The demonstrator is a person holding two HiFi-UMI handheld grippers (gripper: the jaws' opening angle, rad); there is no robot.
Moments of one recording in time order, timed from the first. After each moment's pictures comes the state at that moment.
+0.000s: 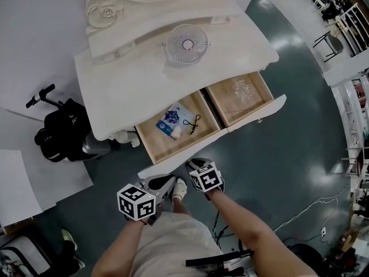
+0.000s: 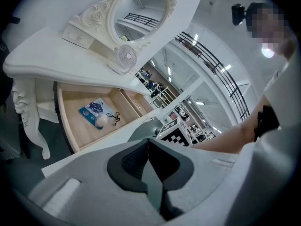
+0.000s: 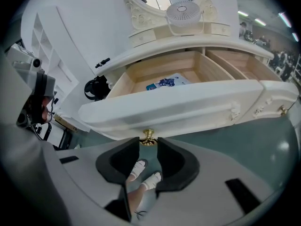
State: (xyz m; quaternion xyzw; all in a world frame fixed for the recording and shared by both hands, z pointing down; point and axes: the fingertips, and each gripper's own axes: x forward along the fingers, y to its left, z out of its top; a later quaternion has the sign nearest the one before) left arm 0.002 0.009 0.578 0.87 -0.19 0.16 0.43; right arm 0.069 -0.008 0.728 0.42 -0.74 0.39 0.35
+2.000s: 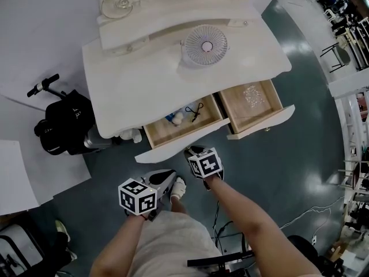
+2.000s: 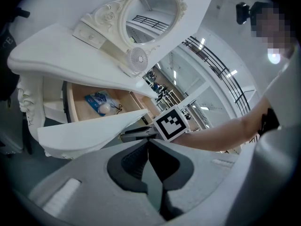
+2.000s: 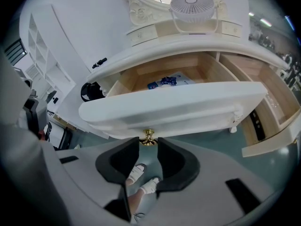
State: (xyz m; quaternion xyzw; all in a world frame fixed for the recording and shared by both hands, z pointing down) left arm -0.017 -0.025 0.596 0.85 -0.21 0.15 0.45; right arm 0.051 -0.083 0.728 0.40 -0.74 0.39 0.37
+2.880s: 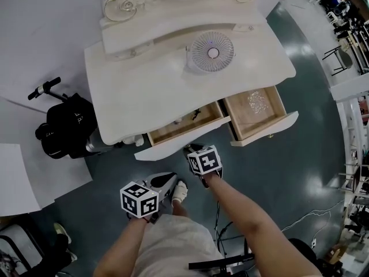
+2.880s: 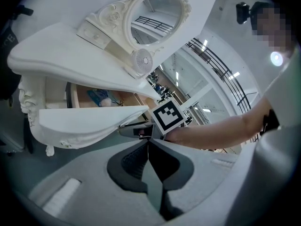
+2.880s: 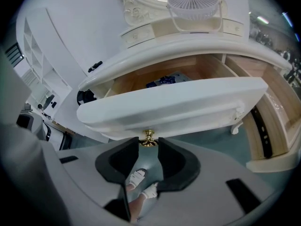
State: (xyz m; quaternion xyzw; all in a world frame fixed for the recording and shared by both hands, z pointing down) left arm -0.023 -0.043 0.605 0.85 -0.23 0.14 0.46; right arm 0.040 -0.122 0.731 0.41 -0.73 0.40 0.36
